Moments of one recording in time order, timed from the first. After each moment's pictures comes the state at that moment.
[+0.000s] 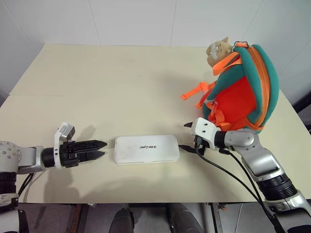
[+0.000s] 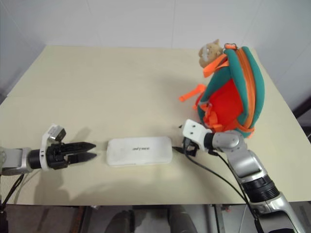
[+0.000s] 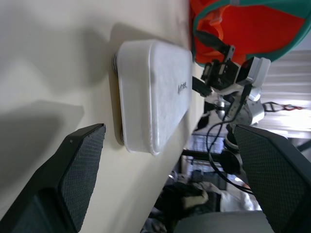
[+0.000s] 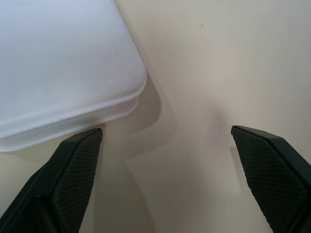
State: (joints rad) left arm -0.42 0.92 0.25 0.32 -1.06 1.60 -0.86; right arm -0.46 -0.65 0.24 -0.11 0.05 0.35 0.90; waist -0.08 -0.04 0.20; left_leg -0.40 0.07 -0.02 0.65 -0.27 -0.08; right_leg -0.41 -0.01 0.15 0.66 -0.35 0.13
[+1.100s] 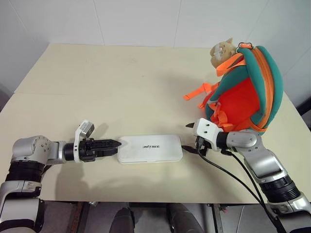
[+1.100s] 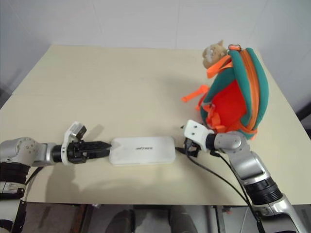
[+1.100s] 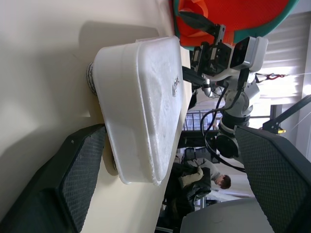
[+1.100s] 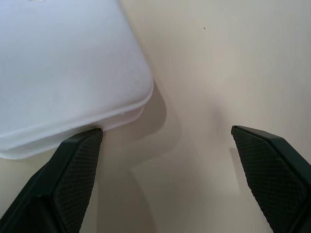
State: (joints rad) left arm -0.56 0.82 0.02 0.40 -0.84 1.42 -1.14; right arm -0.44 -0.67 0.22 -0.15 0.04 0.38 0.90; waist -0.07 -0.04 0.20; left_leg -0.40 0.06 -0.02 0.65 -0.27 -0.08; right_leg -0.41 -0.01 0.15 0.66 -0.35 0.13
